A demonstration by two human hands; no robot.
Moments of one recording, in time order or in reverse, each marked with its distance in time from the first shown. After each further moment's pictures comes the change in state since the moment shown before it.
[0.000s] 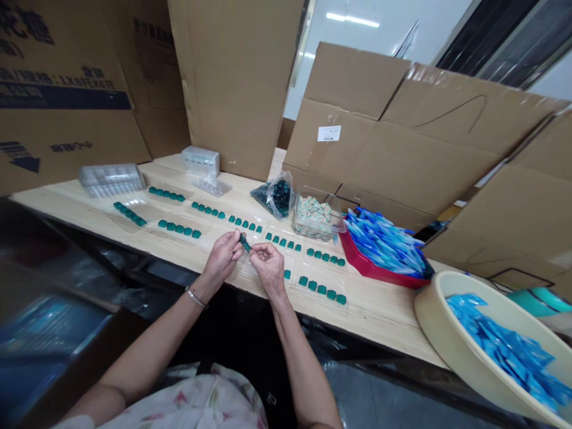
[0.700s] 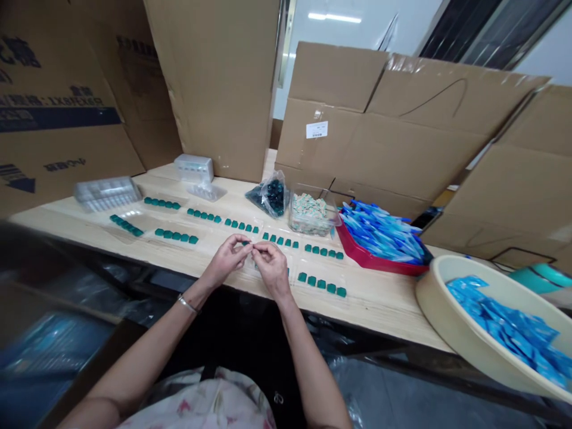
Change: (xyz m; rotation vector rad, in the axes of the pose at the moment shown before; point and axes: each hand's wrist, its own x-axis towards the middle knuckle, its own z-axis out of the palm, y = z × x) left_hand -0.010 0.003 -0.003 0.514 -0.311 -0.062; right_hand -0.004 -0.008 -0.018 -0.109 -0.054 -0.213
